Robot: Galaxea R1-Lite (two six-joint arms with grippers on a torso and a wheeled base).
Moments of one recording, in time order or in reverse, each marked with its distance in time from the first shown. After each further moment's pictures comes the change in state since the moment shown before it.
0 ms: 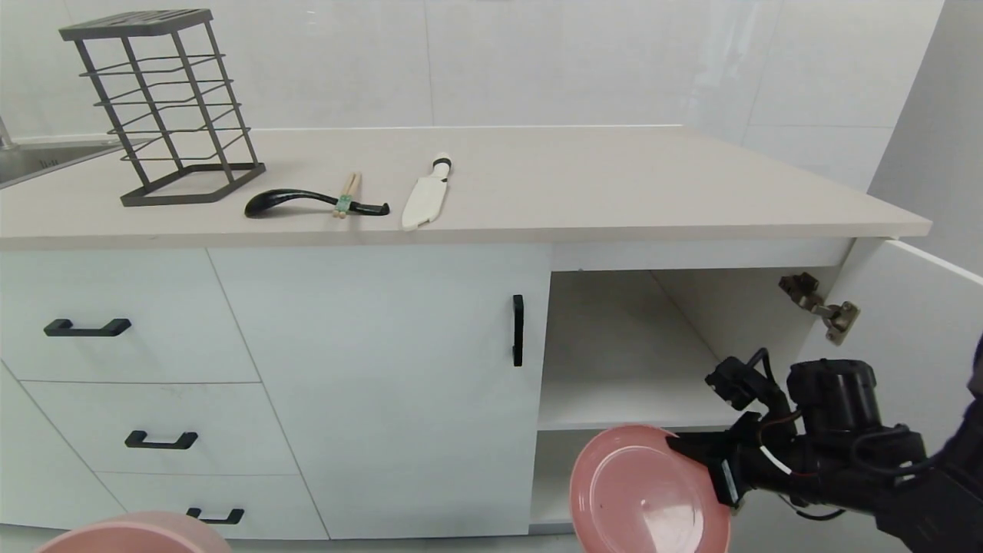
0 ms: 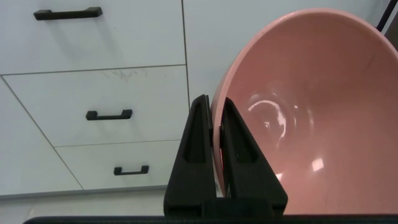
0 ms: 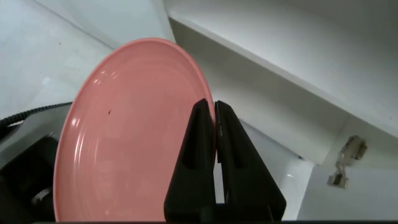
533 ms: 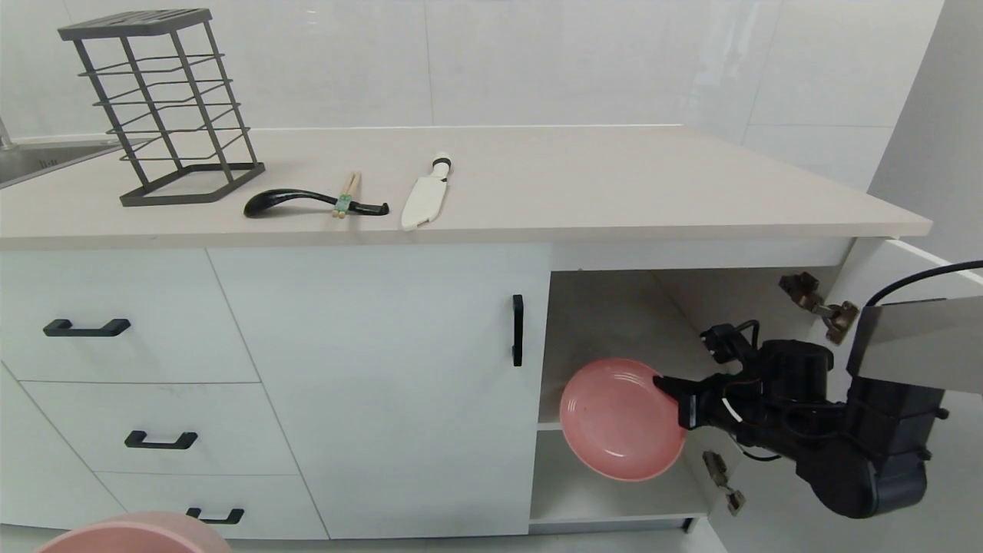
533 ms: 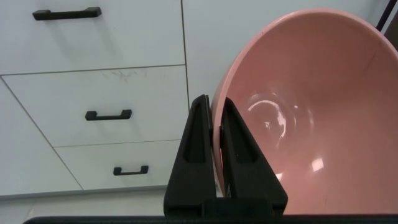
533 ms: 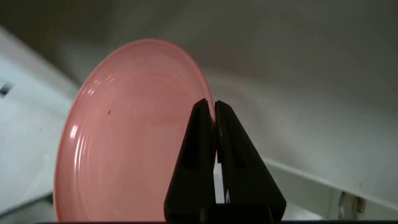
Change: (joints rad) left arm 0.000 0.000 0.000 0.000 0.000 -0.001; right arm -0.105 0.338 -0.207 -0.384 -0.027 0.227
